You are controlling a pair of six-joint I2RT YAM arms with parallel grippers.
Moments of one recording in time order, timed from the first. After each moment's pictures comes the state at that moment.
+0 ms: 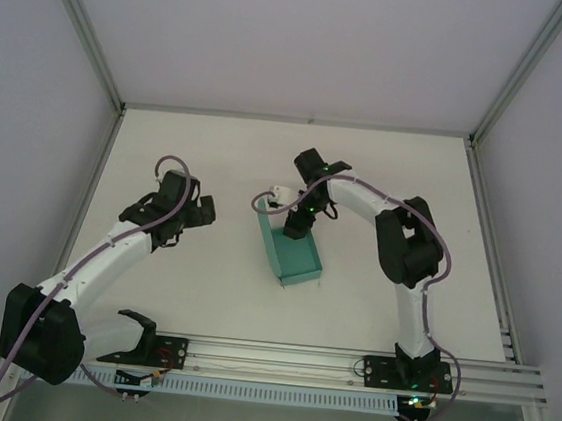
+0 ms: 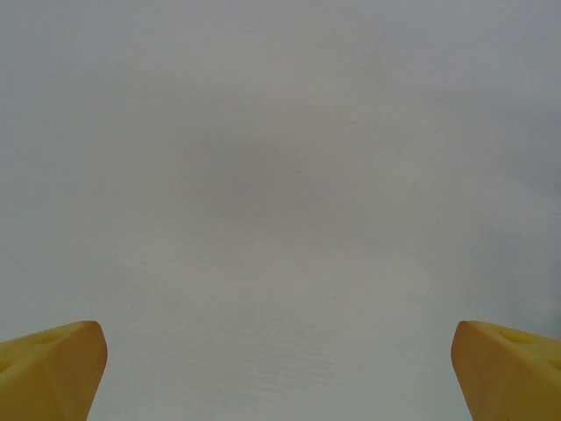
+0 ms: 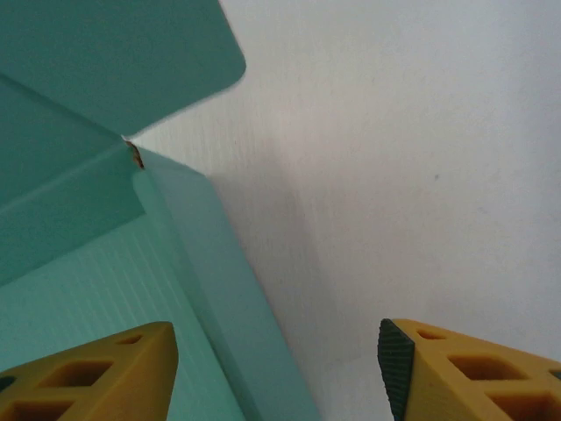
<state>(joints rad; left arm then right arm) -0.32 1.15 0.82 -0.56 -0.30 -0.50 0.59 2.12 1.62 -0.82 -0.35 -0.85</state>
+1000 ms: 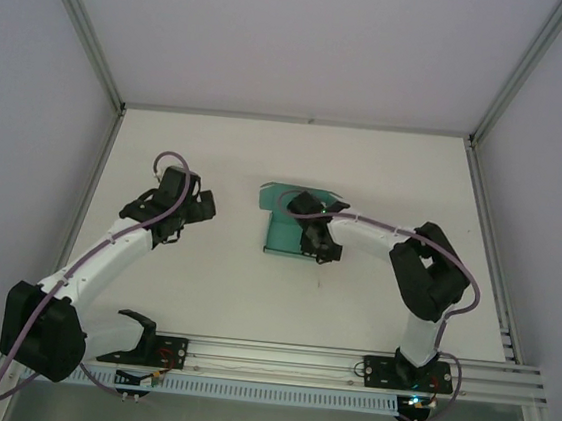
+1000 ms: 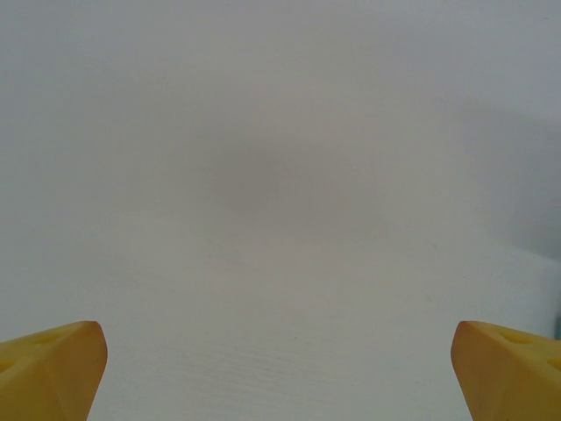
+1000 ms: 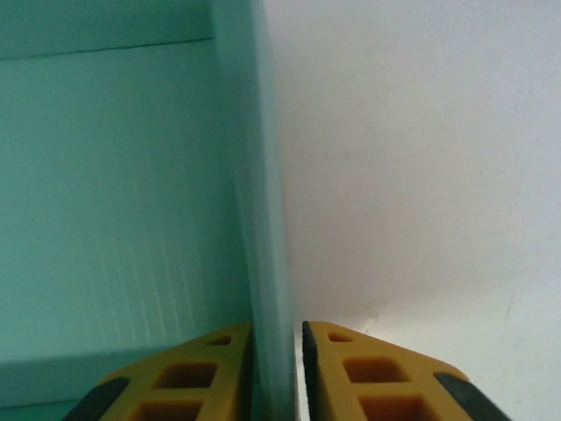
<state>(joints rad) -0.32 1.17 0.85 -0.55 -0.29 -0.52 0.77 1.83 1.19 -0.77 0.21 0.87</state>
